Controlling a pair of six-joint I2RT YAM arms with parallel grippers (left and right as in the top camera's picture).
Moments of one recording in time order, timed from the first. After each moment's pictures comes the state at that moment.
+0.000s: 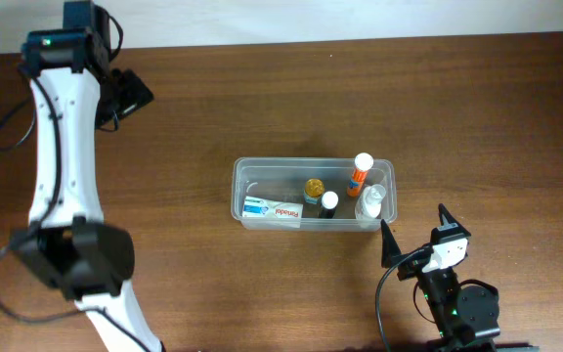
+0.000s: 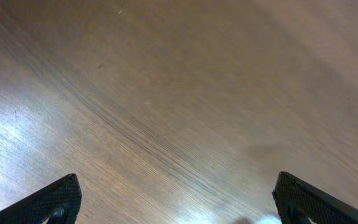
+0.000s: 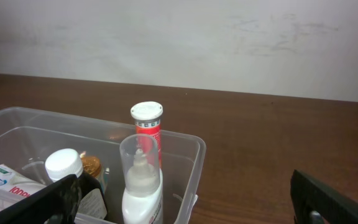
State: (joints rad) left arm 0.05 2.08 2.28 -1.51 -0.17 -0.59; right arm 0.13 0.02 0.01 -0.07 -0.08 0.00
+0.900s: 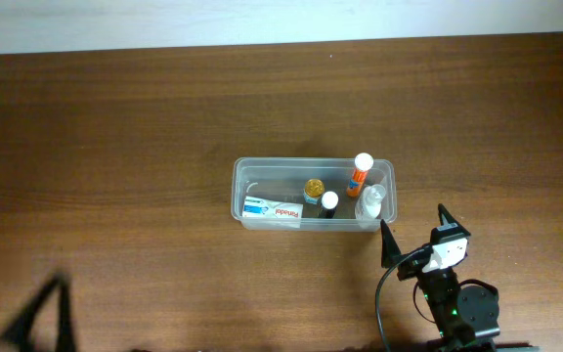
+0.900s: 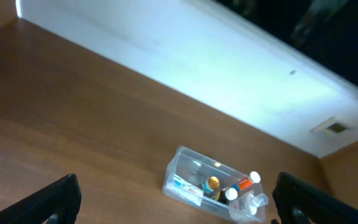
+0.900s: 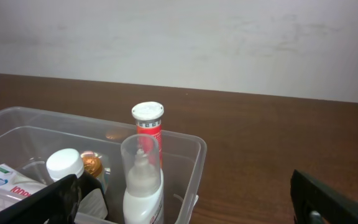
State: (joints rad) left arm -0.26 0.86 2.16 -1.68 -0.19 -0.59; right arm 0.13 0.02 0.01 -0.07 -0.08 0.00
